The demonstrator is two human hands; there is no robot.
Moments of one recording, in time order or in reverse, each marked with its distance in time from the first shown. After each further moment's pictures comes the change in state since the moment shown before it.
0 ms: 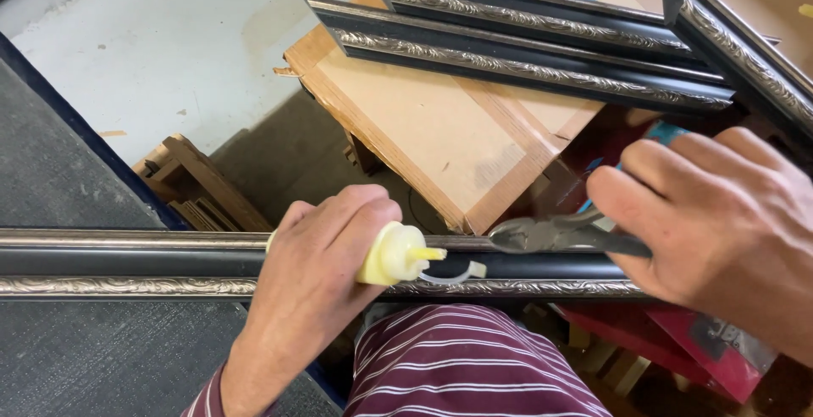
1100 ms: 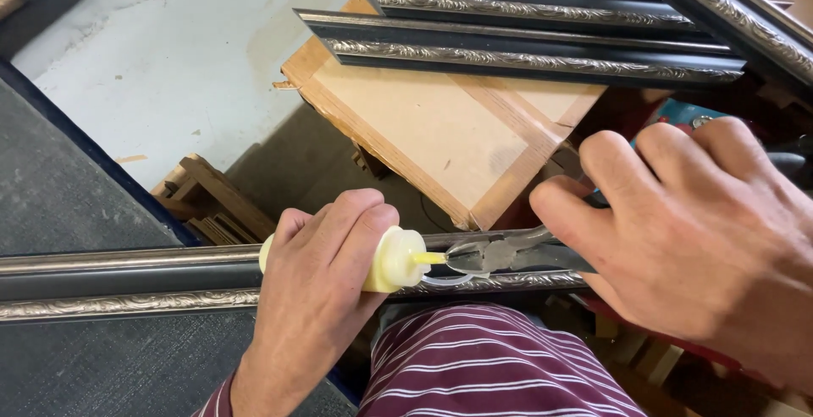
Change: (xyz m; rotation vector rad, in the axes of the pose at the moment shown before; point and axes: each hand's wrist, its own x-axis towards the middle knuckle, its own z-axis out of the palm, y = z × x) left_hand 0.005 0.016 -0.004 0.135 0.003 0.048; right_hand 0.013 -0.034 -0.044 -0.281 0.084 0.037
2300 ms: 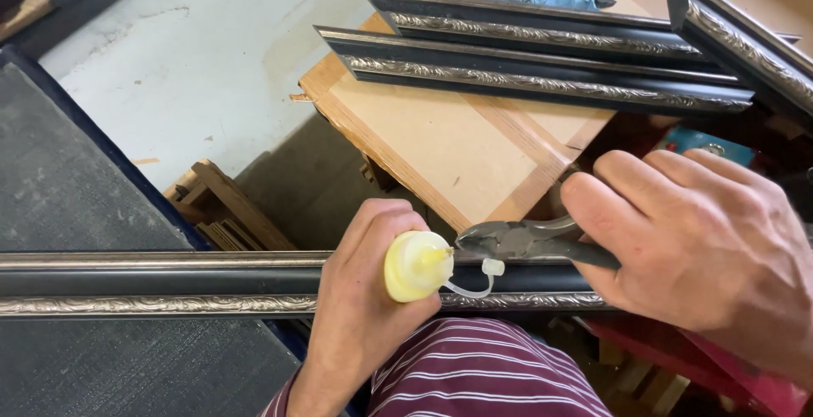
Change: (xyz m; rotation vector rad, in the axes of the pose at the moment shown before) left_hand 0.006 0.020 0.016 -0.558 0.074 -0.361; right_hand 0.001 0.004 0.028 0.337 -0.096 0.063
